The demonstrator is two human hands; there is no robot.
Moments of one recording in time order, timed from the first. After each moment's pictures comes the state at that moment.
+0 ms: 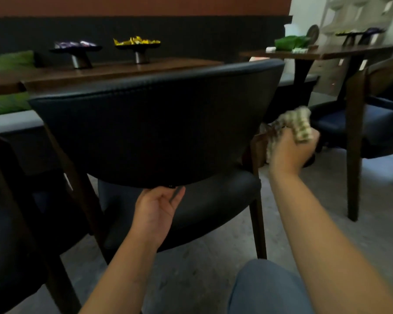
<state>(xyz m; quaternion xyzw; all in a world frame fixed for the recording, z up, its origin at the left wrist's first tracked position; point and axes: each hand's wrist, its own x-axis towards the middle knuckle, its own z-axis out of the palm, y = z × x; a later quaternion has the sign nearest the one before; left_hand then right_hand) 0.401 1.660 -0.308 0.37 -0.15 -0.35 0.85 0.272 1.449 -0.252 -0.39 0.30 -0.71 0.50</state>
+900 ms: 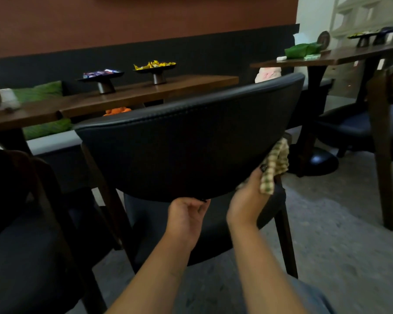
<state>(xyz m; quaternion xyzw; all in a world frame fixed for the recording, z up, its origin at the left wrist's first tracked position) 0.407 1.652 -0.292 0.41 -0.10 -0.37 0.83 0.350 1.563 -0.295 -0.36 0.26 -0.68 0.59</state>
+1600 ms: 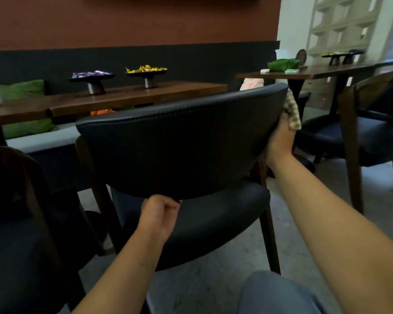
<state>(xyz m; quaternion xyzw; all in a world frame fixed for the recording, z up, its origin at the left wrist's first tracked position) 0.444 1.673 -0.293 0.37 -0.07 -0.37 0.85 0.306 1.451 -0.201 -0.42 0.25 -0.63 0.60</state>
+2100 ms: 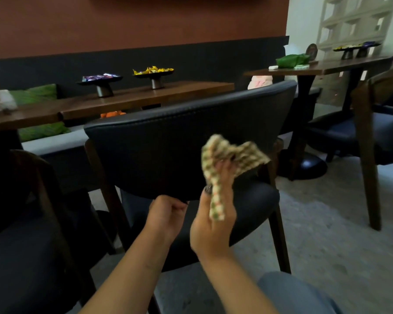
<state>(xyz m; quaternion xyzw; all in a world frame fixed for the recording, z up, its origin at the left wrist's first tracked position) 0.446 1.673 -0.292 0.43 -0.08 -0.38 0.82 0.350 1.656 -0.289 -0.63 0.14 -0.67 0.36</state>
